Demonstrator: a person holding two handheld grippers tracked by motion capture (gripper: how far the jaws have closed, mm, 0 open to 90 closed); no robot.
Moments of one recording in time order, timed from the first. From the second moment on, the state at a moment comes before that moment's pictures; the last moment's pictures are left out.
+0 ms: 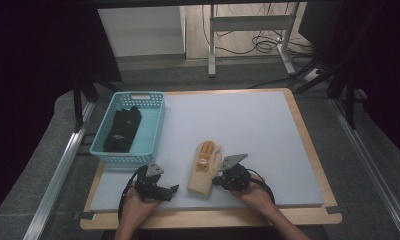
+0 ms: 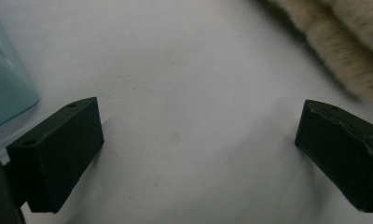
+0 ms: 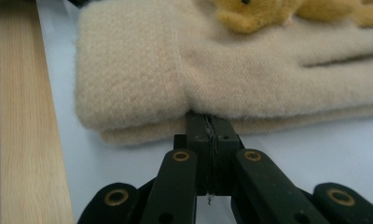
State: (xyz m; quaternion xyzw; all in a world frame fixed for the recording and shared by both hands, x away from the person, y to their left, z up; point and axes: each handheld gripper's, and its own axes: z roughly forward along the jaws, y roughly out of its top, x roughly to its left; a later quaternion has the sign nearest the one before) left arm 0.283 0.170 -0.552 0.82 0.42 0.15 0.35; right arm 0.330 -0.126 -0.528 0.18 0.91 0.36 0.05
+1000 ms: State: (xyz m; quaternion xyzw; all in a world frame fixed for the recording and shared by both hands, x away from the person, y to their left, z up) left arm 0.278 0.184 -0.557 0.80 0.45 0.17 0.36; right arm 0.342 -0.152 -0.509 0.22 0.90 0.37 0.10
